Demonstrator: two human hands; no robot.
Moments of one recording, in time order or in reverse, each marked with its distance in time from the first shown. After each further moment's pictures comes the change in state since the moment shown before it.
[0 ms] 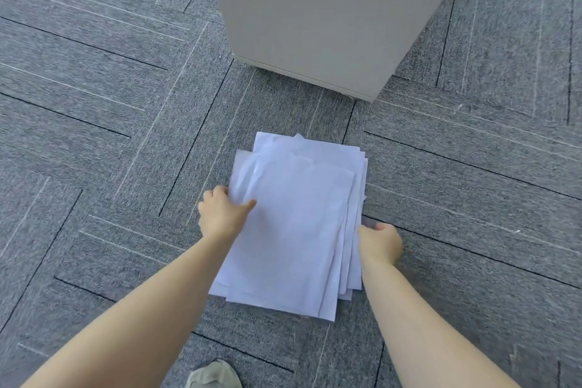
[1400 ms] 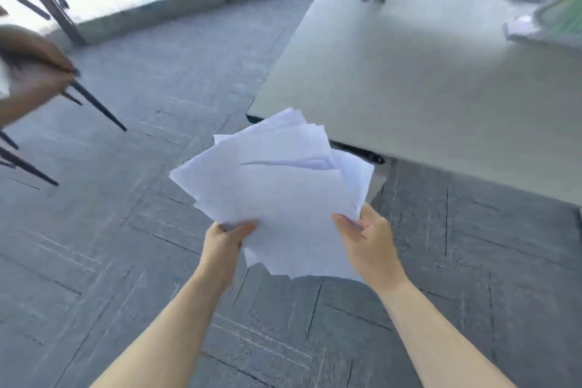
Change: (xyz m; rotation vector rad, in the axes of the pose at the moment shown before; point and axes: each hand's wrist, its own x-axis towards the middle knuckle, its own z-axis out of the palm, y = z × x) left_hand -0.292 0.254 -0.505 -1.055 -0.237 0.260; right_hand -0.436 -0.391 -0.431 0.364 -0.442 -0.849
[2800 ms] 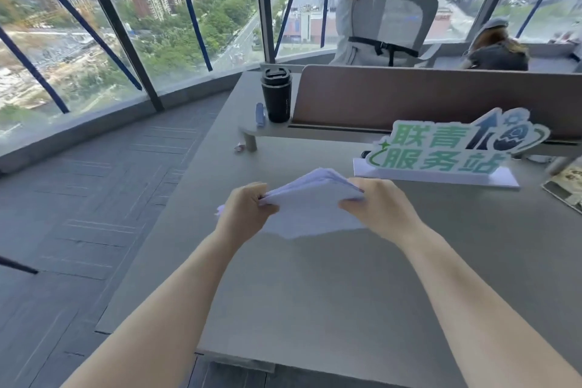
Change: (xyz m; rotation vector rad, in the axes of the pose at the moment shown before) left_hand 0.114 0.300 0.460 0.861 -0.266 0.695; right_hand 0.253 -0.236 -0.393 -0.732 0.137 -0.193
